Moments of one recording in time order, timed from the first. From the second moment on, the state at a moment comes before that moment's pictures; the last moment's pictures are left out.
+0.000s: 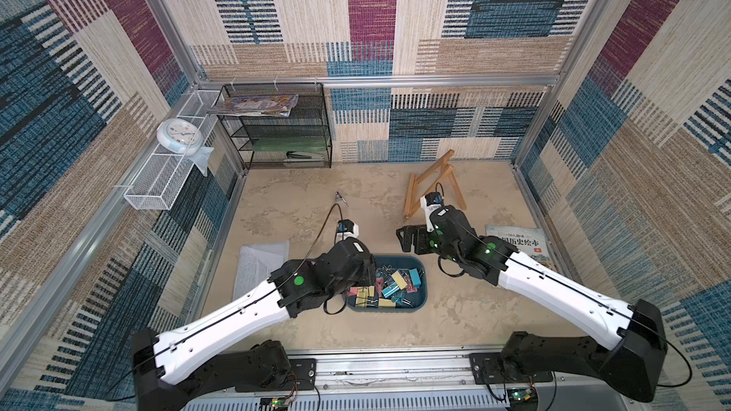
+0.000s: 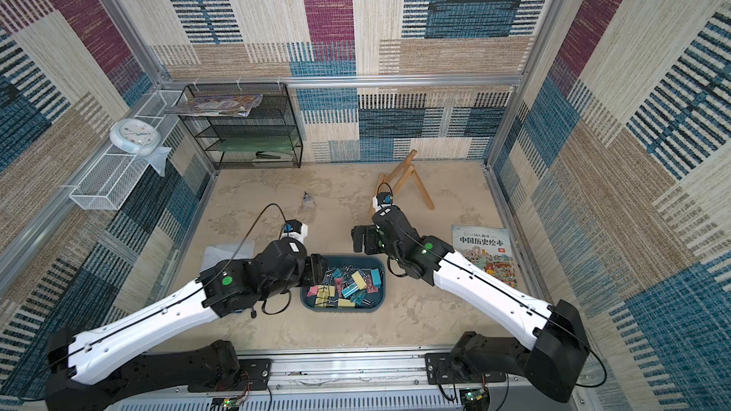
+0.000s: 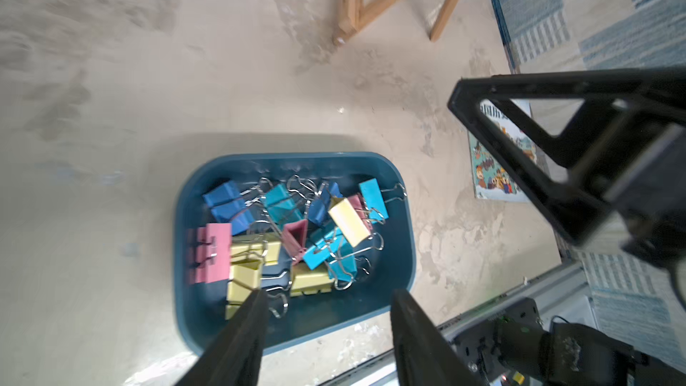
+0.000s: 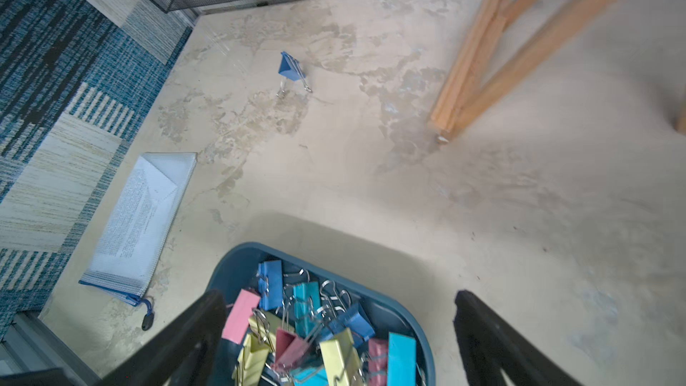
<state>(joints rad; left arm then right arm) -0.97 1.01 1.01 -0.77 -0.31 -0.86 0.80 1.31 1.06 -0.39 0.17 0.51</state>
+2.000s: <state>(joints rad) -0.96 0.63 0.78 -0.86 -0.51 -0.82 0.76 2.04 1.74 -0.33 0.11 0.15</state>
